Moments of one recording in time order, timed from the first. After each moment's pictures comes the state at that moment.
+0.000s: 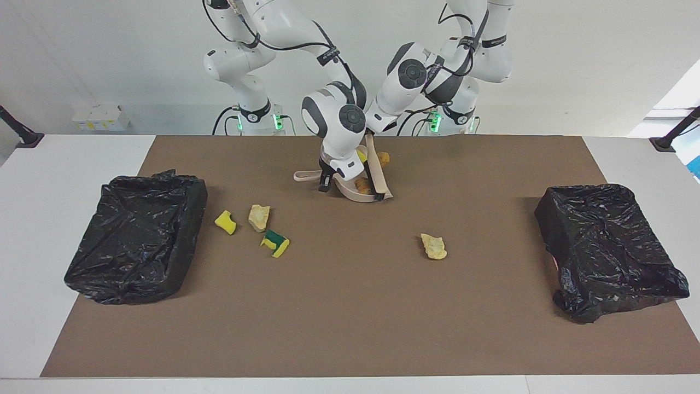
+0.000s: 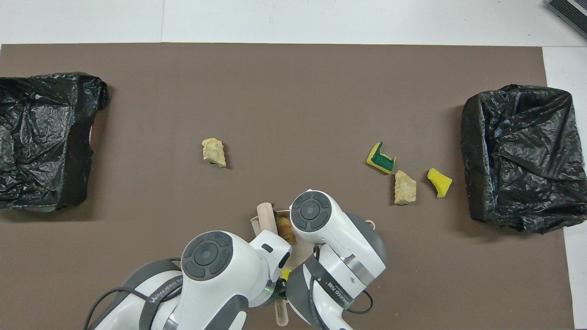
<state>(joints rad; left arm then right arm) -0.59 -0.15 -0.19 -2.29 -0.53 1.99 -0.65 0.65 0.21 0.00 -2.10 -0.08 1.98 -0.78</state>
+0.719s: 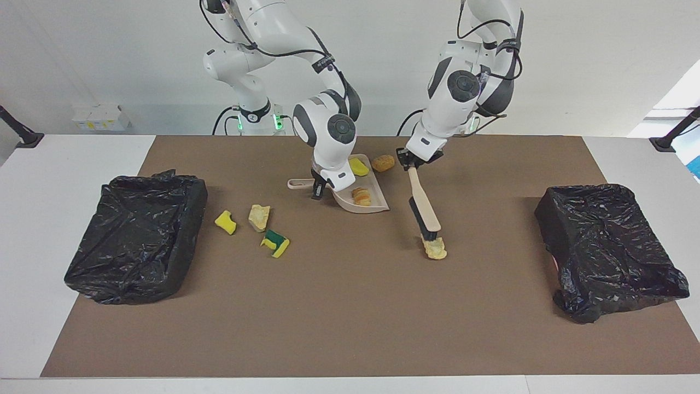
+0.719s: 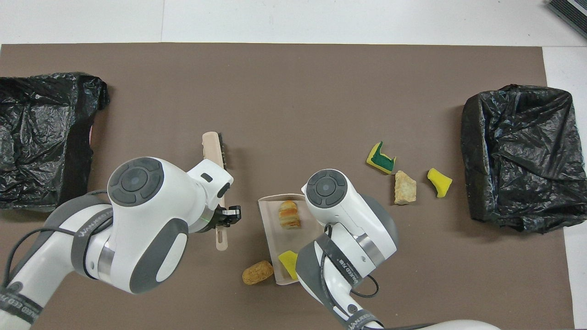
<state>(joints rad) -0.32 -0.04 -0.18 -2.13 -0.17 1.98 -0.45 0.59 0.24 -0.01 -2.05 -0.09 1.96 -0.78</state>
